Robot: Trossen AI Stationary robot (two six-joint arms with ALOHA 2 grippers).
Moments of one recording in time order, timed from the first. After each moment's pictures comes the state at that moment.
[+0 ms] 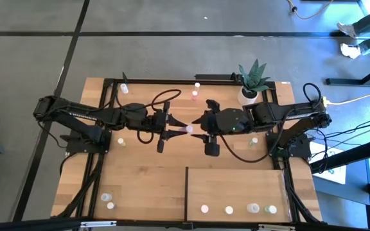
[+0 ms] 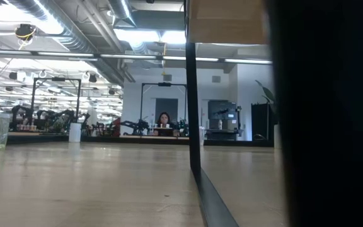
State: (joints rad) left arm -0.08 1.26 0.98 0.20 -0.03 0.01; right arm 0.23 1.56 1.73 -0.77 0.29 0.07
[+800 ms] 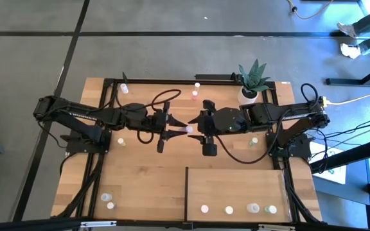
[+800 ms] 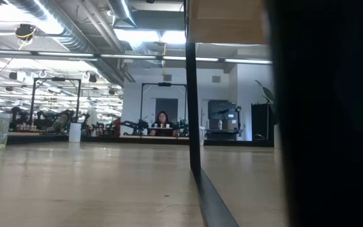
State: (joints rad) left arm -0.08 1.26 0.98 0.19 -0.03 0.00; right arm 0.22 1.59 1.73 -0.72 0.27 -0.03
